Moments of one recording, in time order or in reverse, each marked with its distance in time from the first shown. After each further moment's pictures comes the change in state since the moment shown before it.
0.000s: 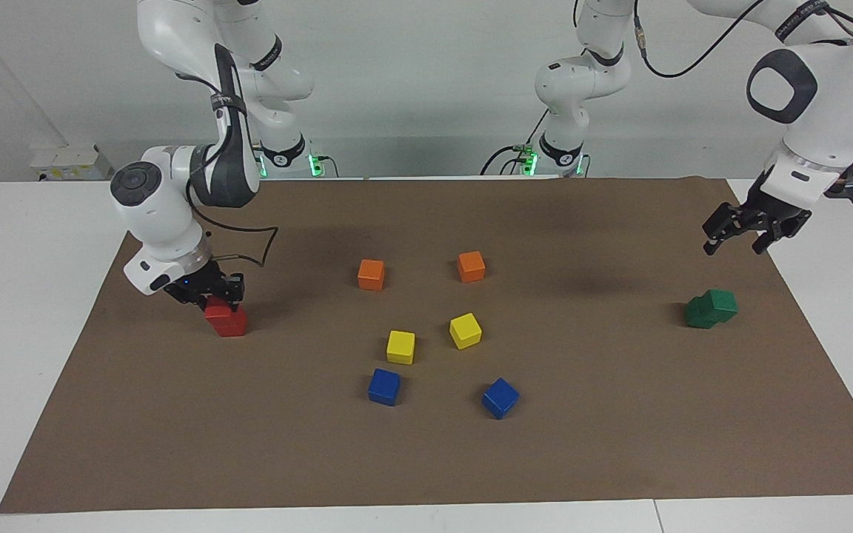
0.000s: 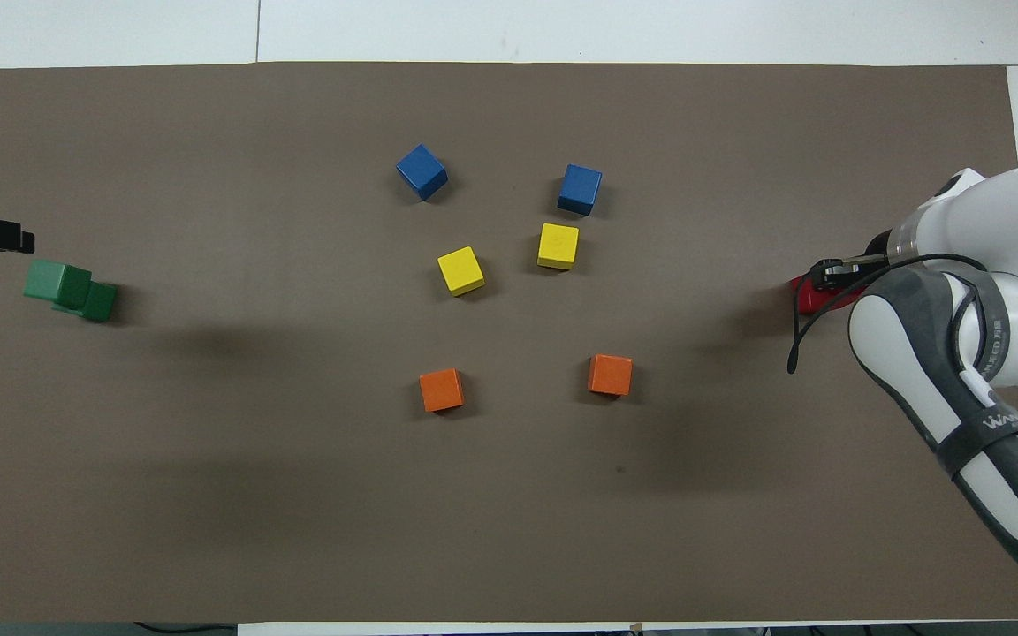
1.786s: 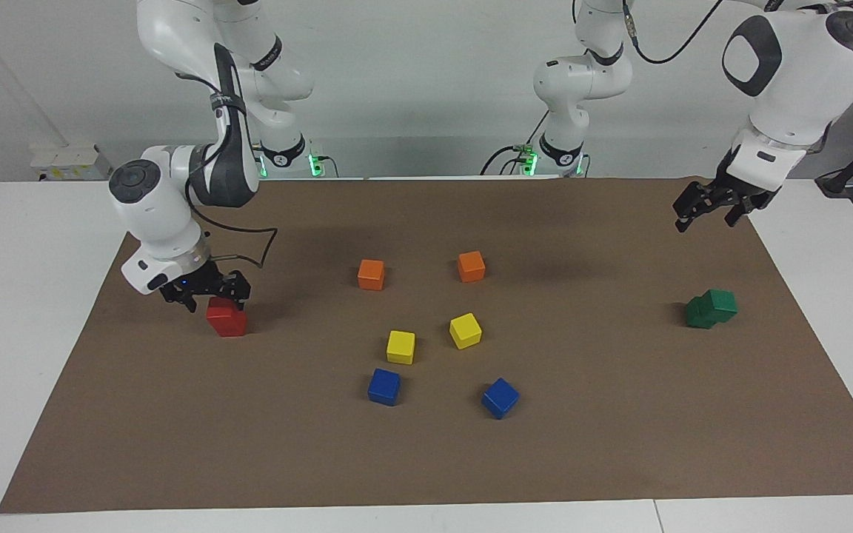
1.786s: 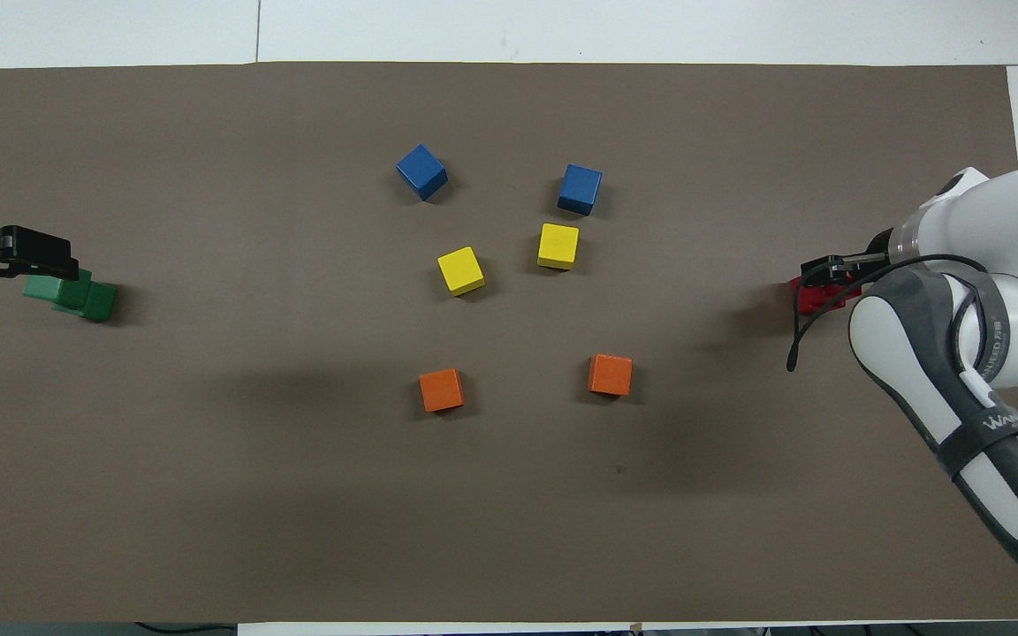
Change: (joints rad) left arm -0.134 -0.026 0.034 0.058 0.068 -0.150 -0.164; right arm 0.001 -0.004 0.000 0.018 0.000 0.020 0.005
